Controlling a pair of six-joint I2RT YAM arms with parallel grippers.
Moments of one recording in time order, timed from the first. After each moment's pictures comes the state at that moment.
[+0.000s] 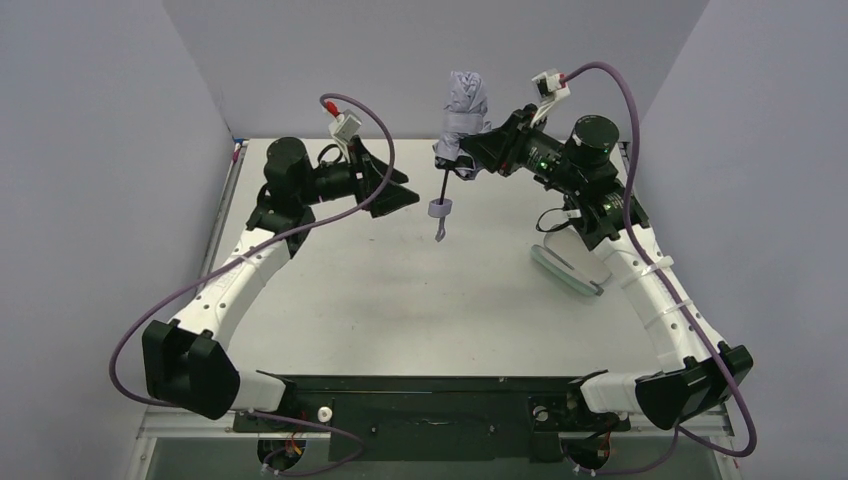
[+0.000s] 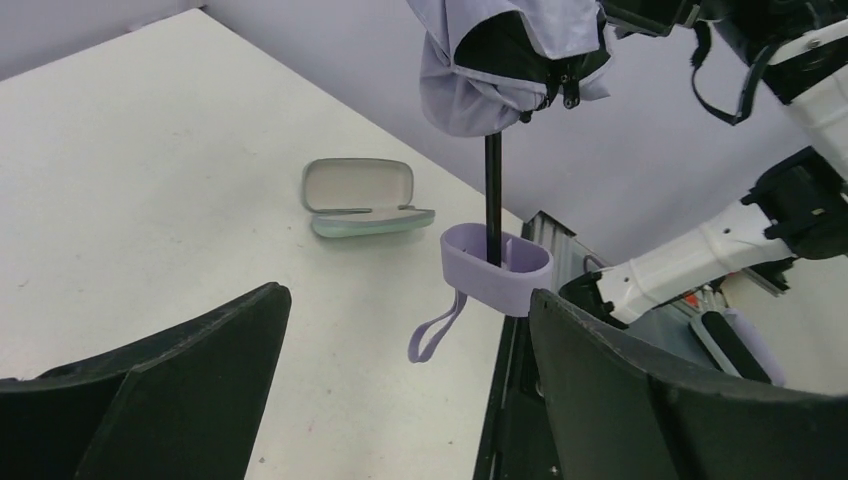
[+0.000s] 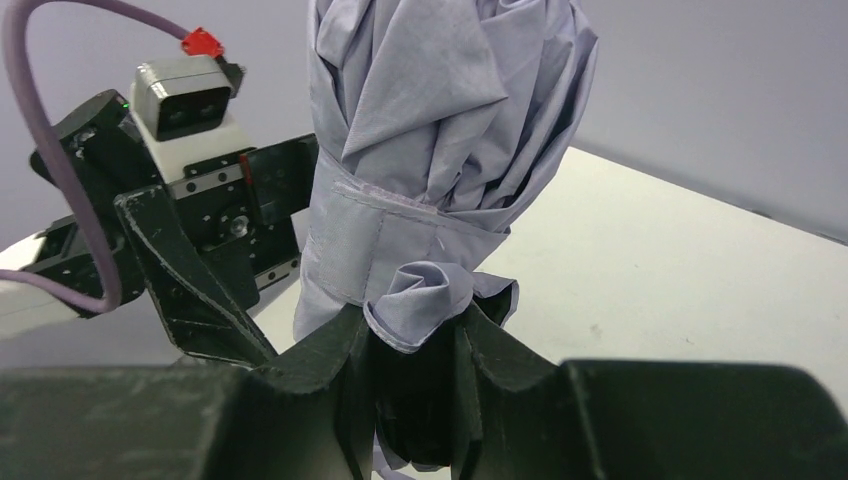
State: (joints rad) left arm -0.33 1.36 1.21 0.15 0.92 -0.48; right arm 0.38 1.31 1.47 -0.13 -0.50 0.40
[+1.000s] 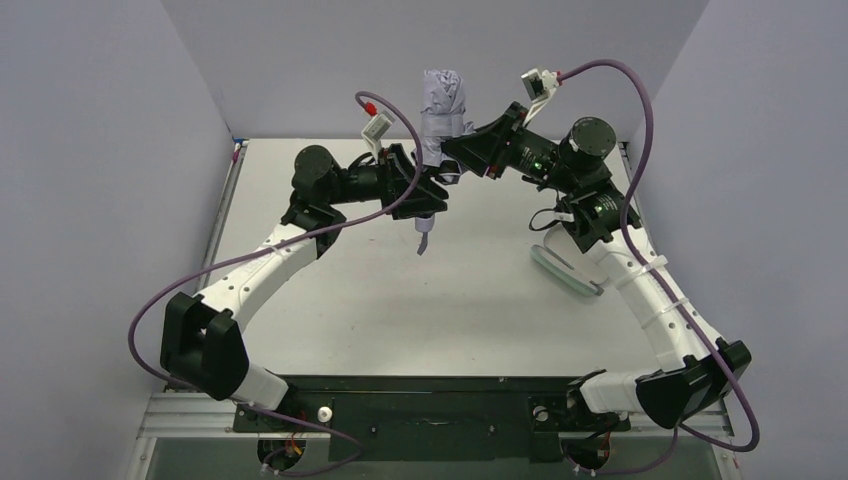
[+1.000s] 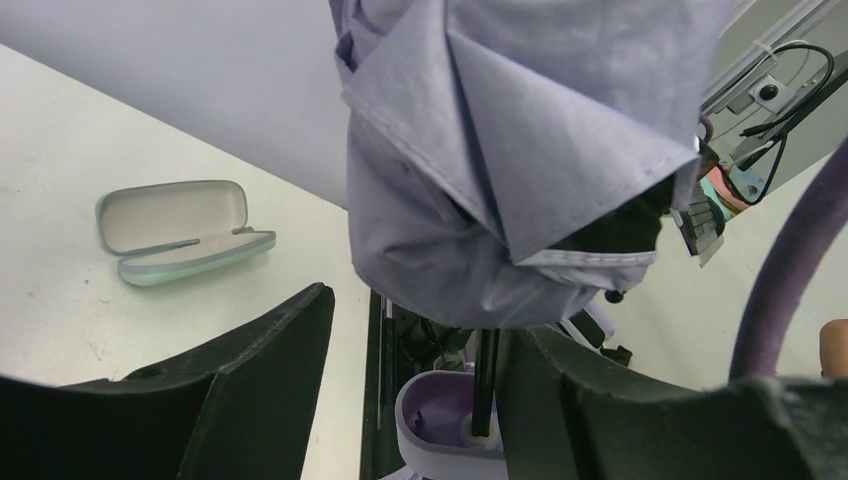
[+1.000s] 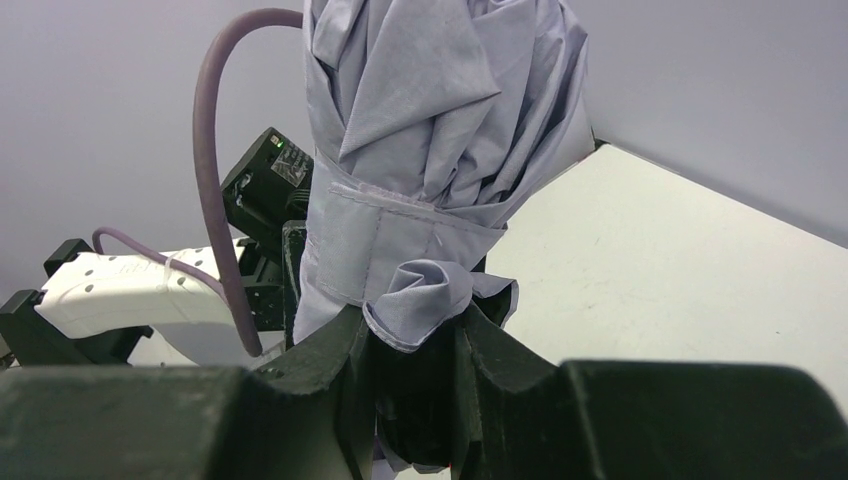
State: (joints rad) left arm -0.48 1.48 1.22 0.60 1.04 -0.93; right arm 0.44 1.32 1.47 0.05 -0.64 0.56
